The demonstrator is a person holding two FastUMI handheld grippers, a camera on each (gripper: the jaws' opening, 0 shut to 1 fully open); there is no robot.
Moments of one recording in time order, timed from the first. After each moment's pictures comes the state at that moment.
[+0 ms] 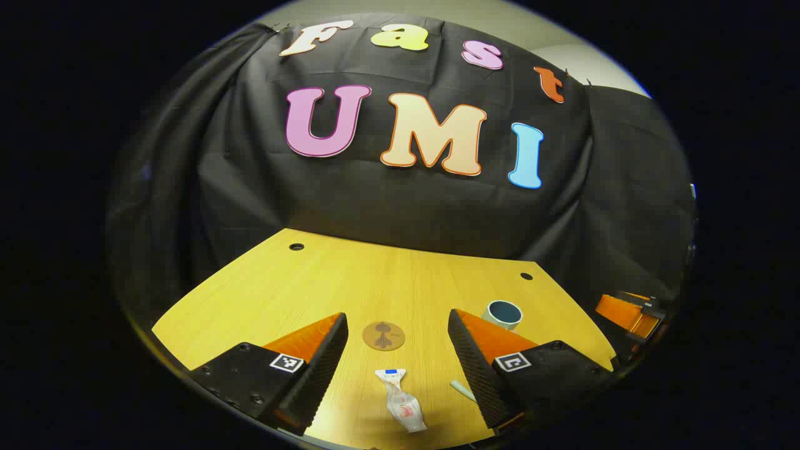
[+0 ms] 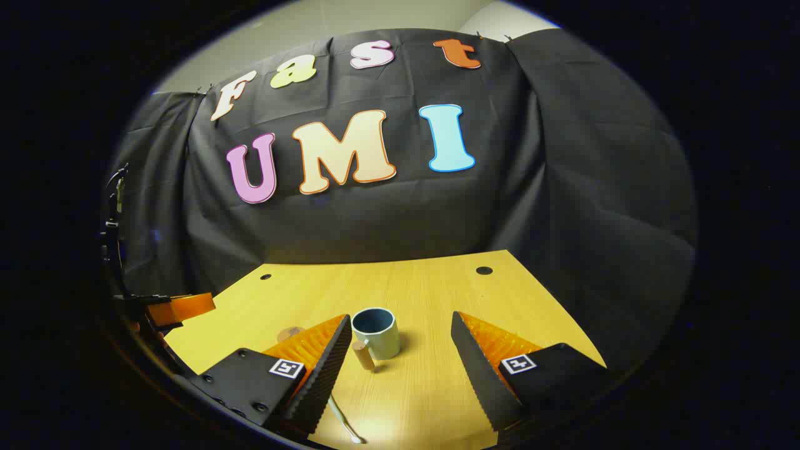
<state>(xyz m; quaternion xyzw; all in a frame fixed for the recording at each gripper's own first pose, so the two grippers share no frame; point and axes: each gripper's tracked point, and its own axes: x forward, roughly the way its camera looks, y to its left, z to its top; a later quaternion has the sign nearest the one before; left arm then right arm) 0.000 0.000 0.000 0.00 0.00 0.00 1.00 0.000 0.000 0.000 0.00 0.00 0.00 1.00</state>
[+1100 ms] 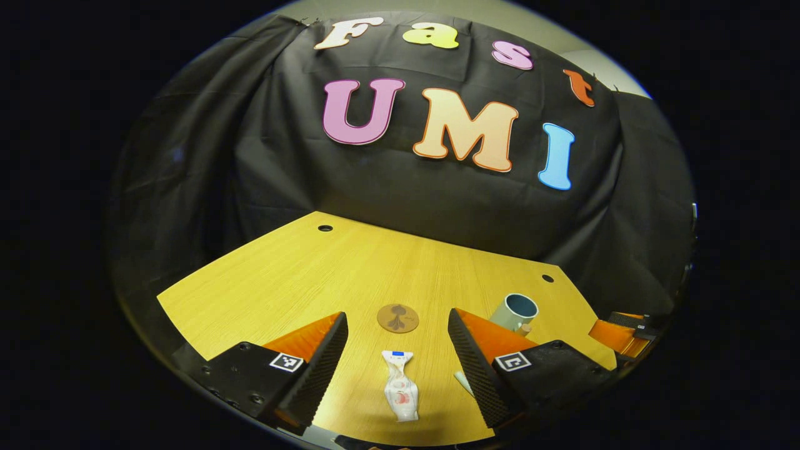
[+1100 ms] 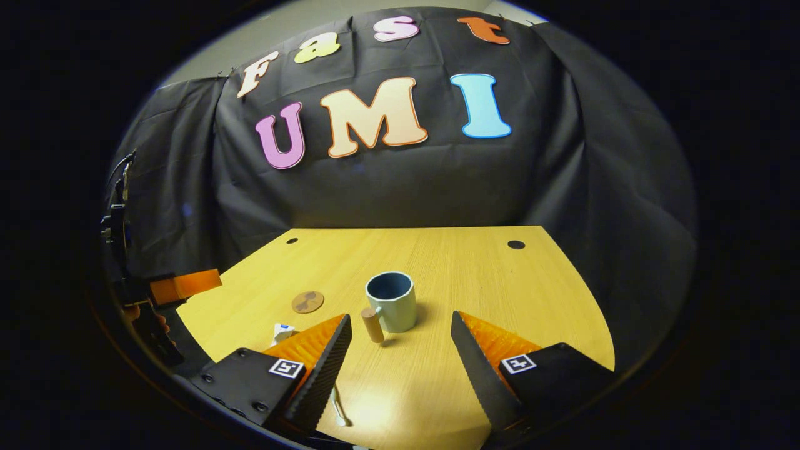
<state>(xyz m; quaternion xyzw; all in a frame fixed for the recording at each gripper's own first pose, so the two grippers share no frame) -0.012 0.012 -0.029 -0.03 0.01 0.07 1.00 0.018 0.006 -0.048 -0.03 0.07 0.08 0.99</state>
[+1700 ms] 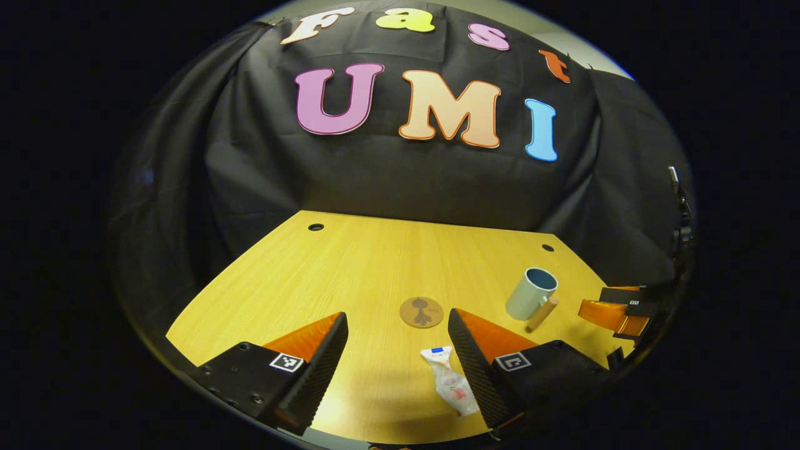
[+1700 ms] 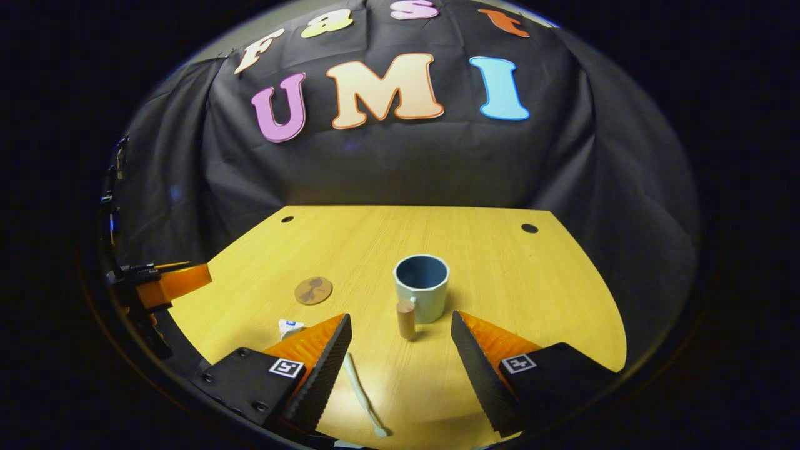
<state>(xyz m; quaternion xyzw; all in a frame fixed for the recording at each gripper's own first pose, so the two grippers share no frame) 0.006 0.071 -0.039 0.03 0.06 0.02 1.00 0.047 0.078 -0.087 -0.06 0.14 0.05 0.99</state>
